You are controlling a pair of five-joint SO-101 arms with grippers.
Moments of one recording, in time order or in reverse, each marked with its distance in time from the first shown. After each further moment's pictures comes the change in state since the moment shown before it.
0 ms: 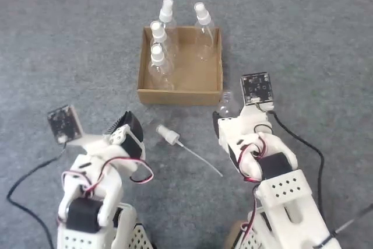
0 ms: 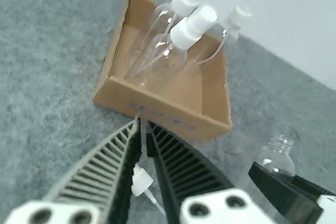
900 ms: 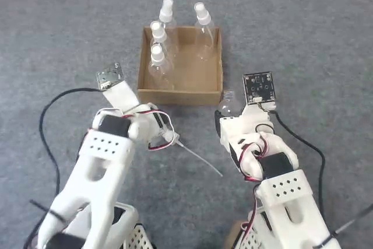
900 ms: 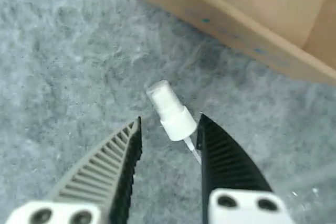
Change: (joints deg) left arm 4.6 62.4 -21.4 -0.1 7.0; right arm 0.4 0.0 0.0 -0.2 0.0
